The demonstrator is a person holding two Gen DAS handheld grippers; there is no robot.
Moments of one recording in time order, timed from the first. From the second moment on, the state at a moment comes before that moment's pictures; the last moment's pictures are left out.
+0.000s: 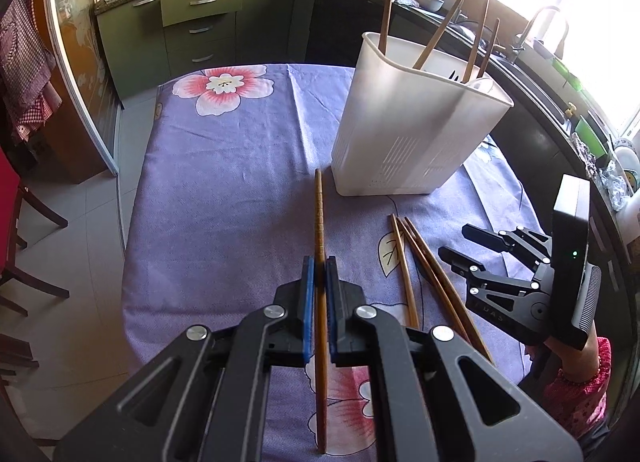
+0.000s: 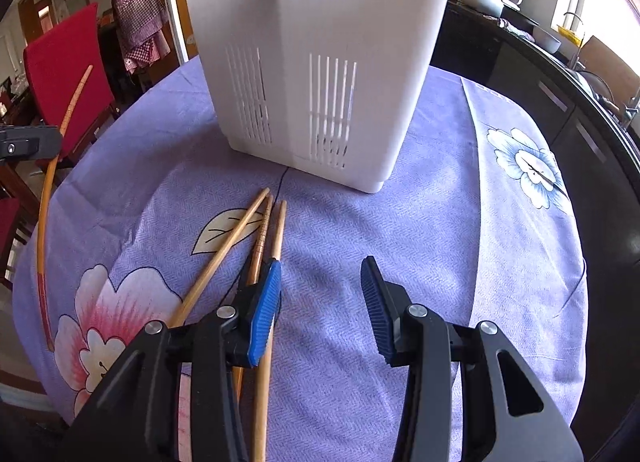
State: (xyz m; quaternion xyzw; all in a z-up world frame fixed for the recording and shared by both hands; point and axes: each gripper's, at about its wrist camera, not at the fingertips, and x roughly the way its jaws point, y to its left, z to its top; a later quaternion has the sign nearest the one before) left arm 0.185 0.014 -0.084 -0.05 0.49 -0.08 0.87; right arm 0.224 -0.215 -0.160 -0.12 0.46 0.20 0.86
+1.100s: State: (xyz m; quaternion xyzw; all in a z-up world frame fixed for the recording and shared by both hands) left arm 0.165 -0.003 -0.048 -0.03 0.46 -0.09 0.88; right arm 0.191 -0.241 -0.084 -0.08 0.39 0.24 0.89
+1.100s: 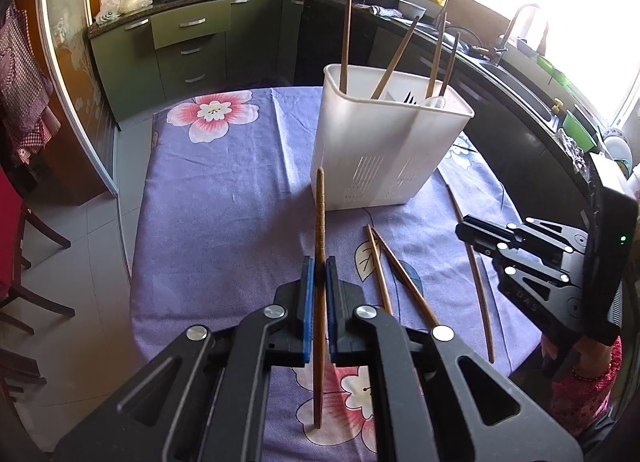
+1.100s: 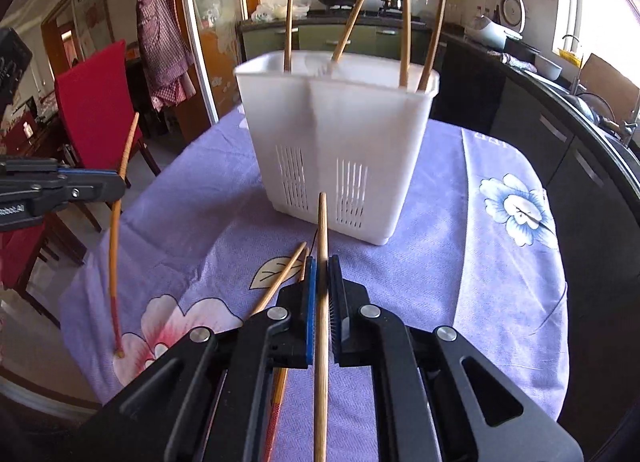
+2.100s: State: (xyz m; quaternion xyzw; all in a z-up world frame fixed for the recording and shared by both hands) left arm 0.179 -0.041 0.123 0.00 0.34 -0.13 0.93; right arm 0.185 -0.293 0.159 0.00 0.20 0.27 0.94
